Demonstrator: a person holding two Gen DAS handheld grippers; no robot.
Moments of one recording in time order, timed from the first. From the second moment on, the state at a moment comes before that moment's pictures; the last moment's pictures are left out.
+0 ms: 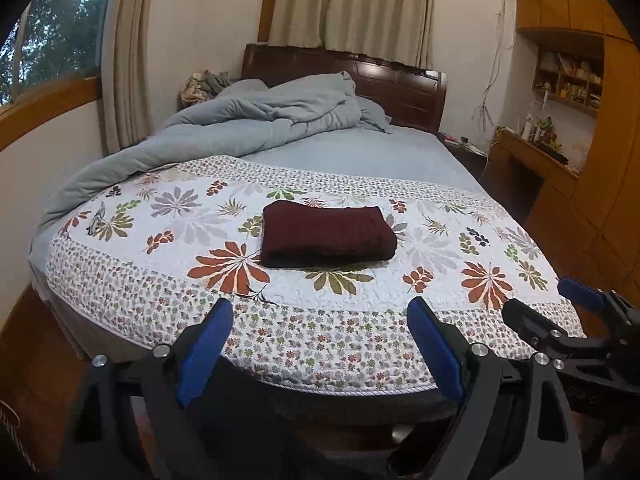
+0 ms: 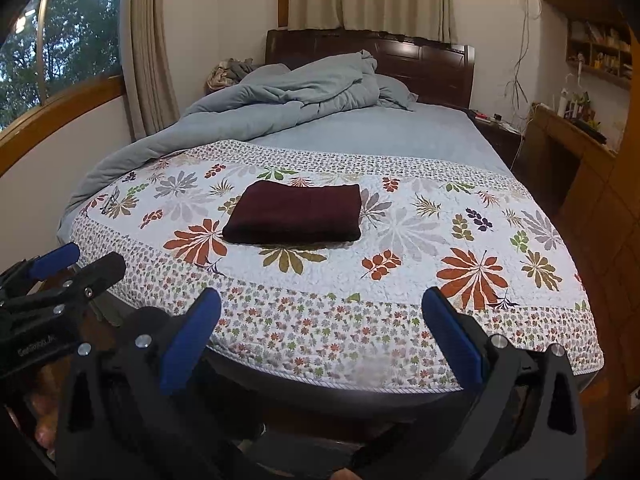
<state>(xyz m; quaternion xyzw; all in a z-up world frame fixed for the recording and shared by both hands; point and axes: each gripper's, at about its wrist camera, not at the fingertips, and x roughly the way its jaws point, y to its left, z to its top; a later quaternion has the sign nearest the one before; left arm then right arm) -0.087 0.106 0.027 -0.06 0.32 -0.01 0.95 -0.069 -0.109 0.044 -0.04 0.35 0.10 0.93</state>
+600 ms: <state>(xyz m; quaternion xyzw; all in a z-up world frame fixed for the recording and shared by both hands) -0.090 0.098 0.031 -0.04 0.32 0.00 0.95 -0.068 -0.110 0.045 -0.04 0.35 0.10 0.93</state>
